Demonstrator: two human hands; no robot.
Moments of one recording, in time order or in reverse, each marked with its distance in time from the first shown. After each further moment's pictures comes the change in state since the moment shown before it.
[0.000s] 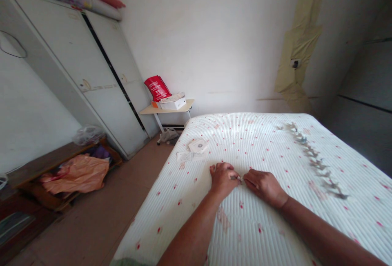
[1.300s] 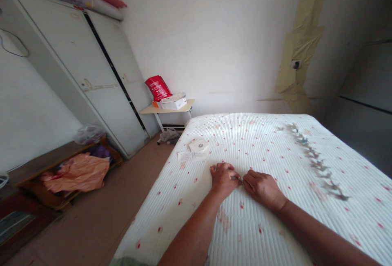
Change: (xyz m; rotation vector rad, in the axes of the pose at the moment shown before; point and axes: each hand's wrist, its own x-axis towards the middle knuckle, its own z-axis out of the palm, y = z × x) left_hand 0.000 0.004 -0.003 0.030 -0.021 -0.016; right_hand 0.004 -0.014 0.000 -0.095 0.016 0.033
